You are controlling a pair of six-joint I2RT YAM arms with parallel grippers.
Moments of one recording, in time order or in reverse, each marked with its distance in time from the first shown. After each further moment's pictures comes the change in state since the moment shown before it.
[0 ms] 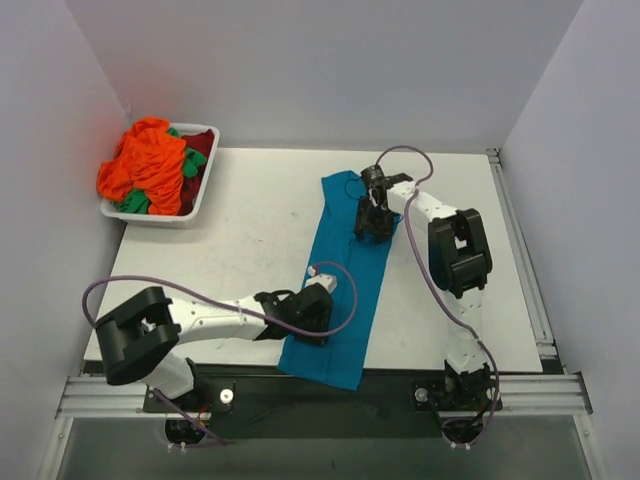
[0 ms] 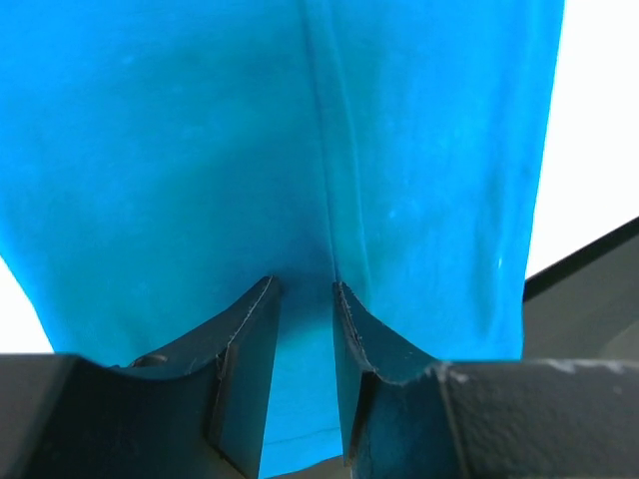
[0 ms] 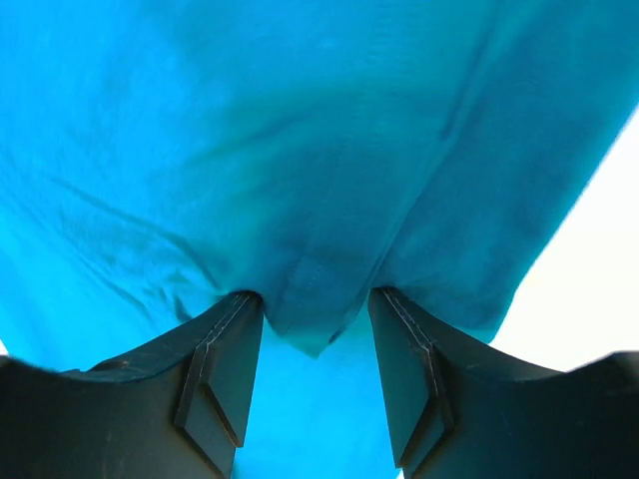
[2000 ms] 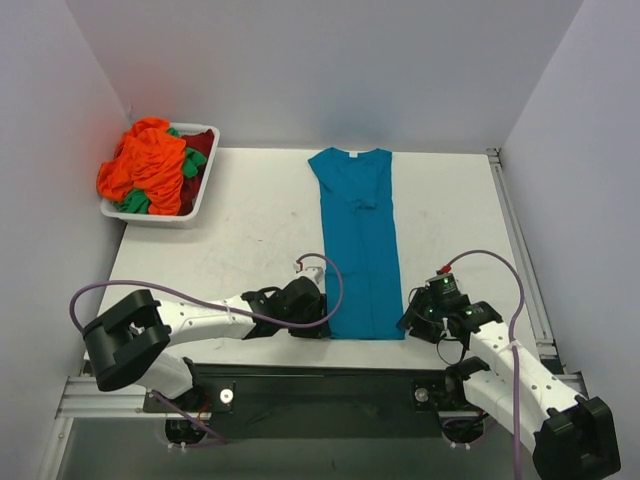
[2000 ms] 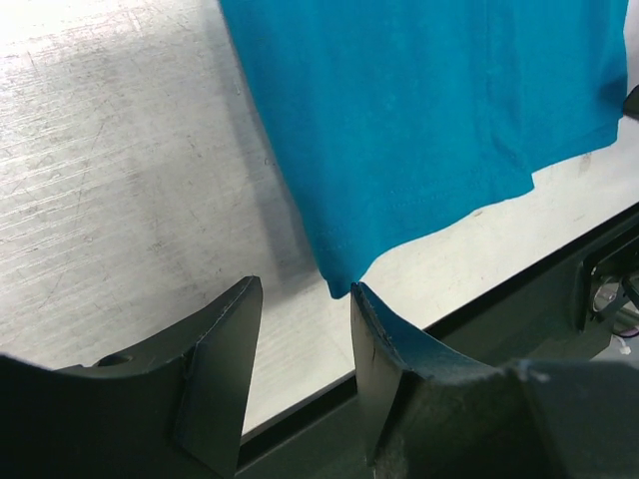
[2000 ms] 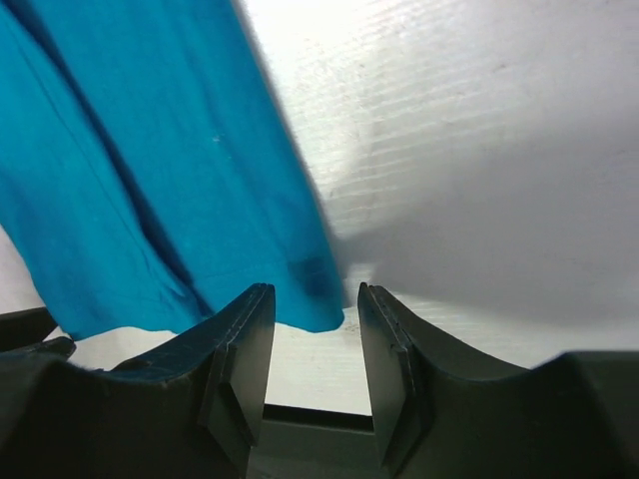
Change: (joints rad) left arm 0.075 -0.032 -0.053 0.130 0.071 -0.117; right arm -0.018 -1.316 -1.252 0.143 -0.136 0.287
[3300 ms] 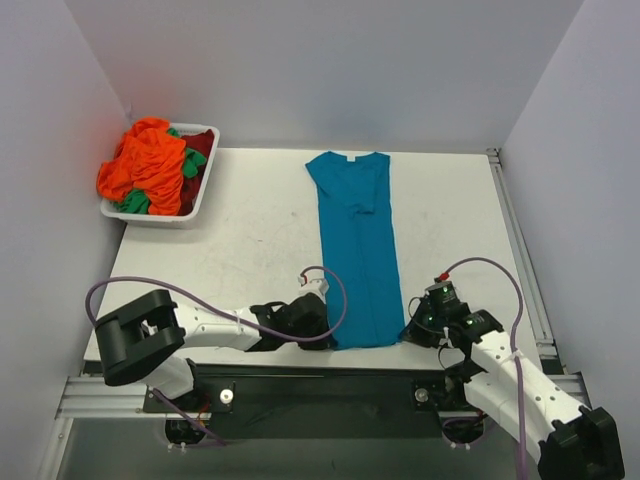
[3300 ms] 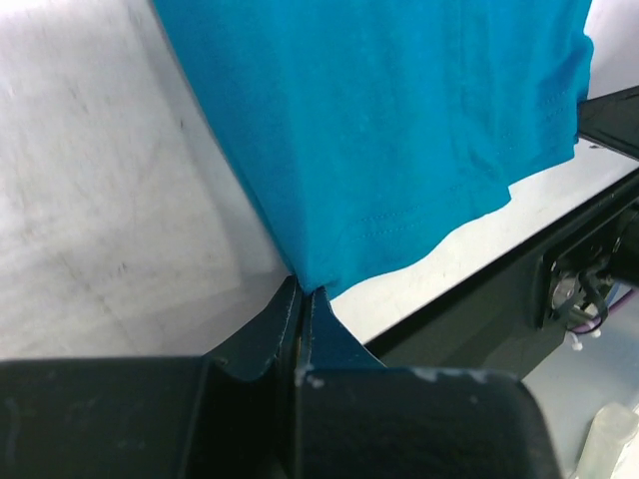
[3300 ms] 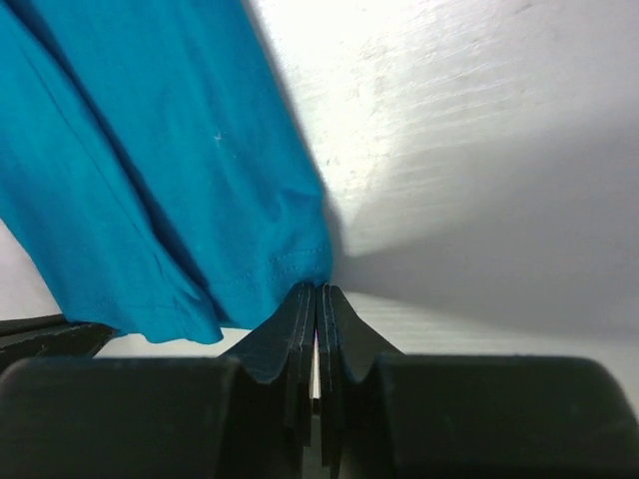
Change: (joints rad) left arm -0.085 0.071 -0.058 0.192 -0.021 -0.153; right arm 0.023 -0.045 -0.054 0.001 -0.023 0.027
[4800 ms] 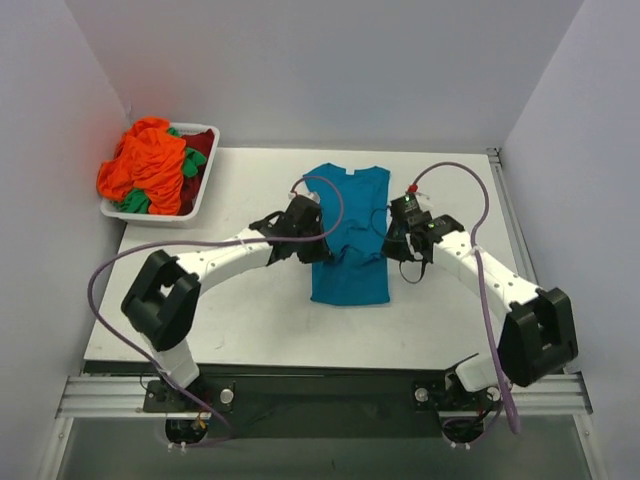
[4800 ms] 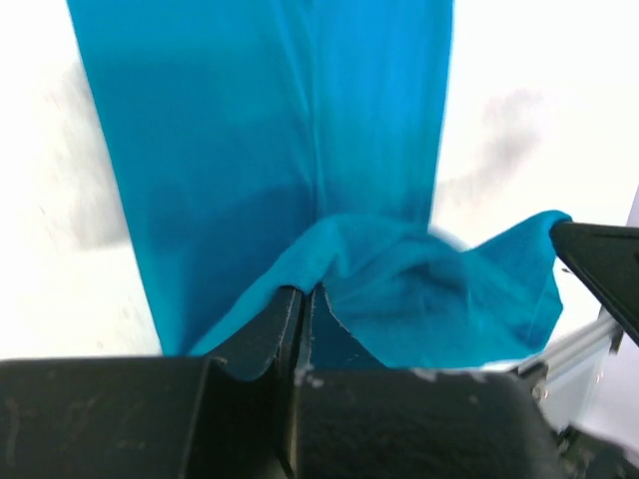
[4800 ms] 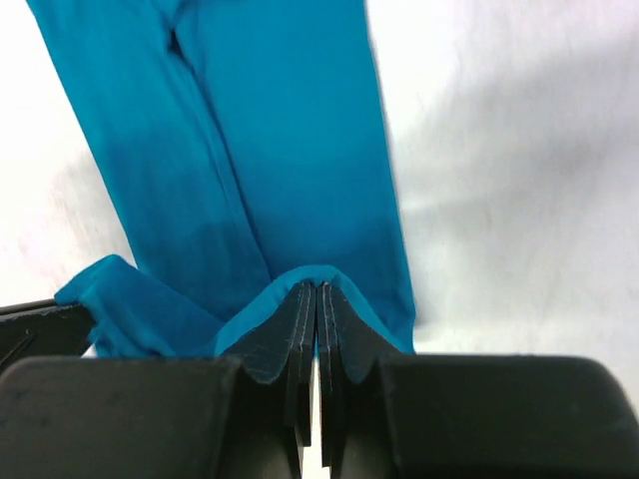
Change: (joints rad) left arm 0.399 0.186 0.575 -0.373 0.097 0.194; right arm 0.092 0.613 0.728 -0.033 0.270 -0.098
